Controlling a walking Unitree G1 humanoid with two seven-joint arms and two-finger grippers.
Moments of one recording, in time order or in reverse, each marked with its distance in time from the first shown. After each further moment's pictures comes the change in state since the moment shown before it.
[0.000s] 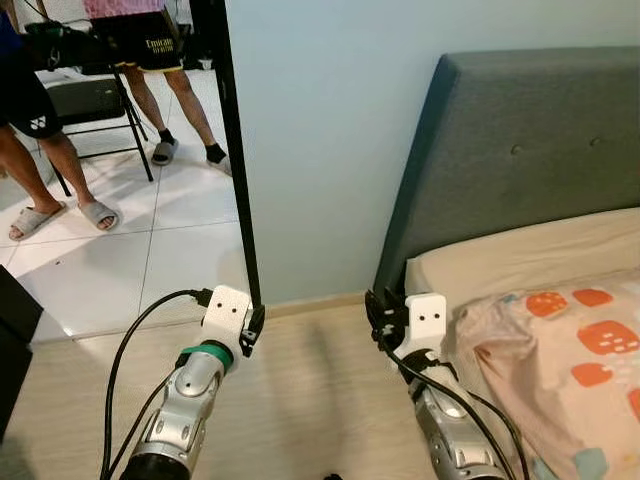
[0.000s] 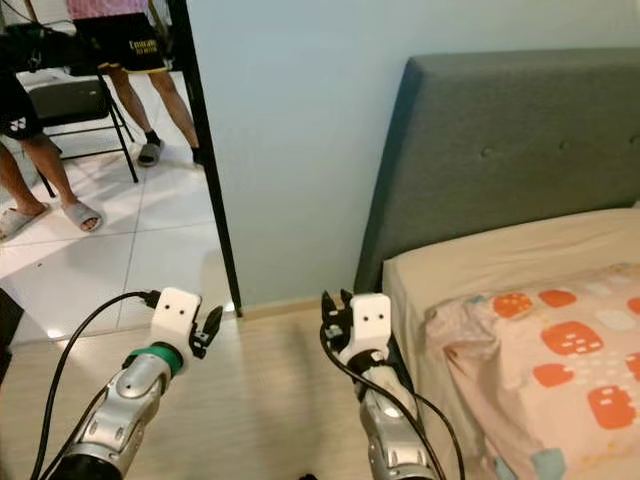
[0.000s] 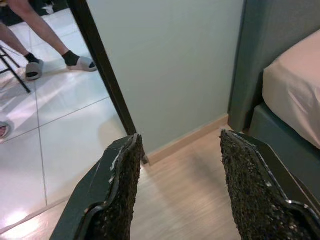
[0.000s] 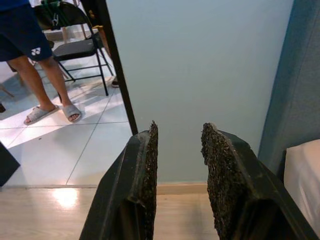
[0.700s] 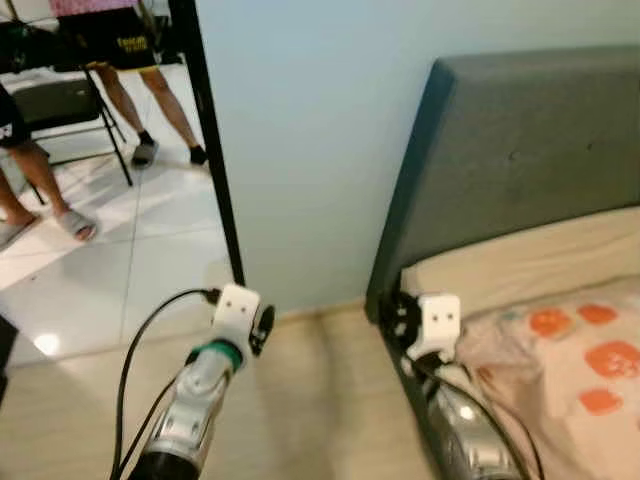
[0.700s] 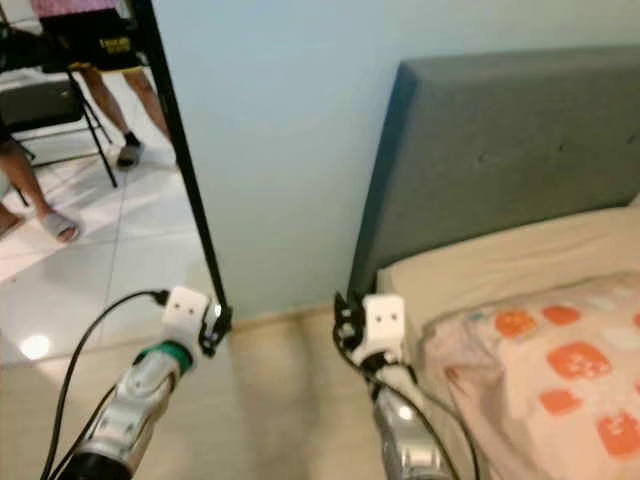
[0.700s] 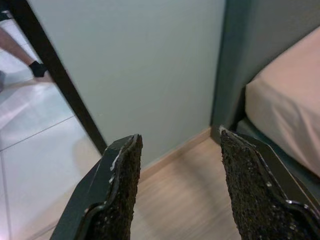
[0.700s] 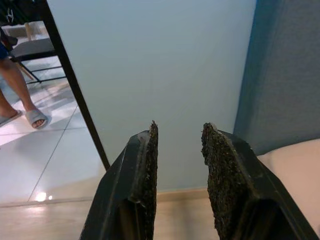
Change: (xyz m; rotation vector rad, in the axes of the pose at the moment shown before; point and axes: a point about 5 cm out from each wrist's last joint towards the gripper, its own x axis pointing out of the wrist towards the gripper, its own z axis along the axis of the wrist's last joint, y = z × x) left arm 0.003 -0.008 0.005 0.001 -0.014 -0.036; right arm -0.001 -0.008 0.001 -0.003 -0.004 -0.026
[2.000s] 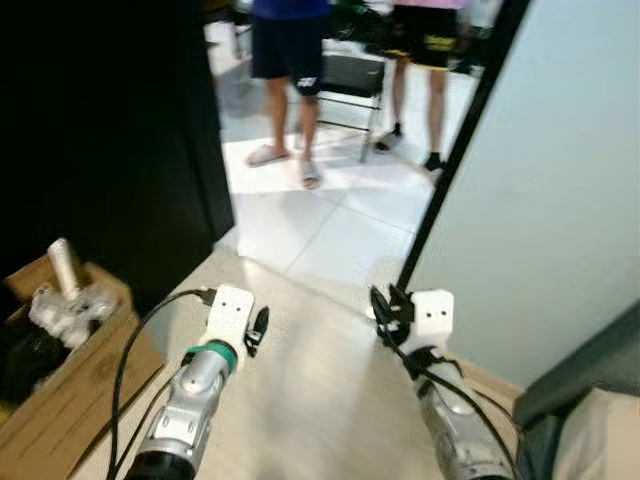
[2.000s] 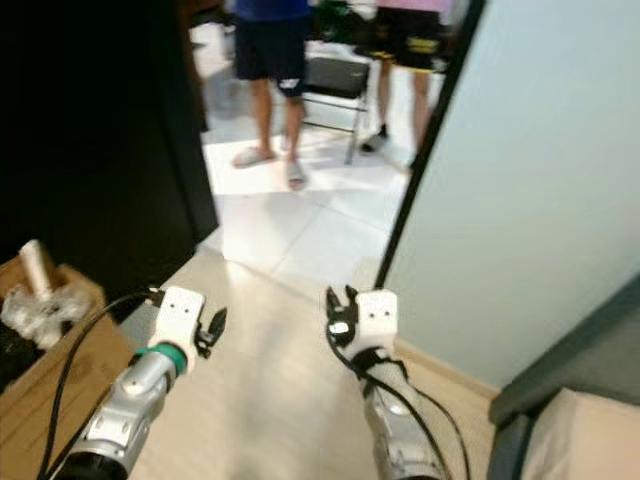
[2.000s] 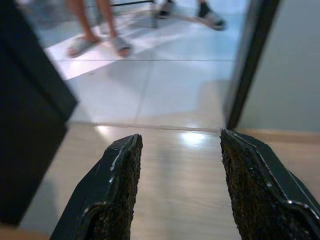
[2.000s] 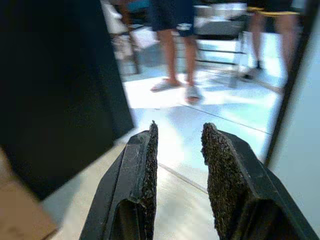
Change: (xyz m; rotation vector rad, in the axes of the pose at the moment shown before) left arm -0.001 0.009 -0.004 0.003 0.044 0.025; right arm 0.001 0.010 0.002 0.025 -0.018 0.027
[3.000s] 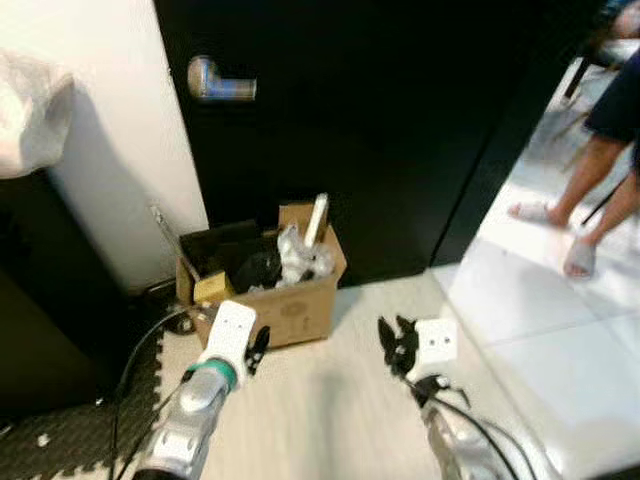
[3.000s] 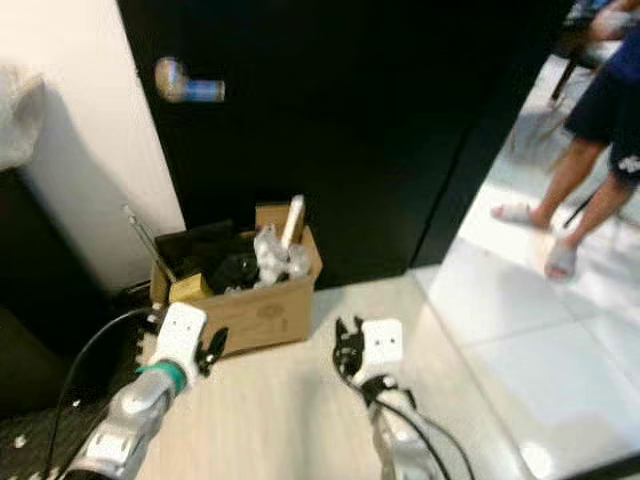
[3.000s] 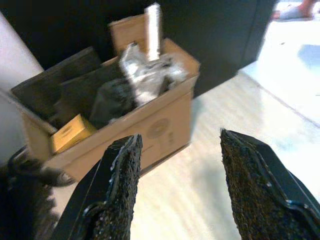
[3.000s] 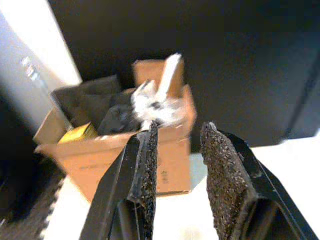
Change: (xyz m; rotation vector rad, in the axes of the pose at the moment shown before) left arm -0.004 -0.007 -0.012 -0.049 0.039 -0.020; right arm -0.009 -0.017 -0.017 -0.026 0.057 -0.054
